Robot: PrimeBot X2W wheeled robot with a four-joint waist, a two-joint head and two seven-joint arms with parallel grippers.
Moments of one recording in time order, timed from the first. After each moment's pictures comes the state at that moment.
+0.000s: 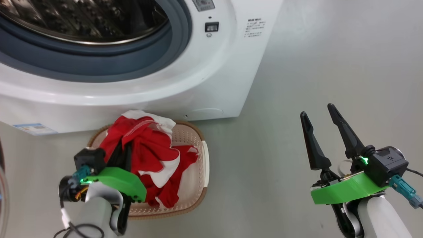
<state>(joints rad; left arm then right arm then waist) -0.49 0.04 -0.11 0.72 -0.30 -0.08 -0.26 -0.18 -0.05 0.08 0.08 0.26 0.13 -0.26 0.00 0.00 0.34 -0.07</state>
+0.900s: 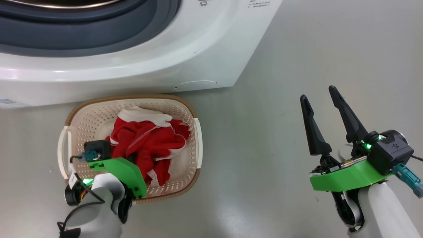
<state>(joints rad) -0.77 0.02 -0.26 1.27 -0.52 -0.09 -0.15 -0.24 -0.05 0.08 0.06 0.25 0.13 -0.26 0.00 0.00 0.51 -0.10</state>
